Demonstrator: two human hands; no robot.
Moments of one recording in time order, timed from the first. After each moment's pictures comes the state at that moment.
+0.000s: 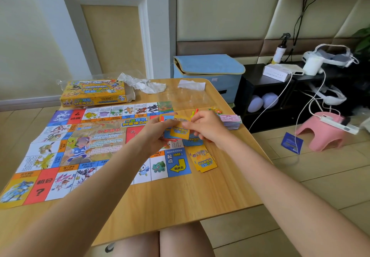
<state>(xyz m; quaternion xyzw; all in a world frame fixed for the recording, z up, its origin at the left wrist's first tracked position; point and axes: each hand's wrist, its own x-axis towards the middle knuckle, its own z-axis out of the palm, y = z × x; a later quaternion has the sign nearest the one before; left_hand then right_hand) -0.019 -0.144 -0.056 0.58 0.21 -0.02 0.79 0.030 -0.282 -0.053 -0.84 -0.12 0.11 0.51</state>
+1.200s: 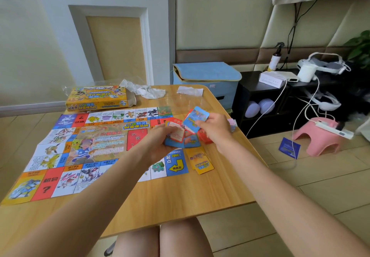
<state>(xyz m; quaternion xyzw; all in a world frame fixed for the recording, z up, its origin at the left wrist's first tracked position) -0.040 -0.158 -0.051 0.48 0.18 -0.06 0.86 0.021 -0.296 -0.054 -0.80 -0.04 0.03 0.59</state>
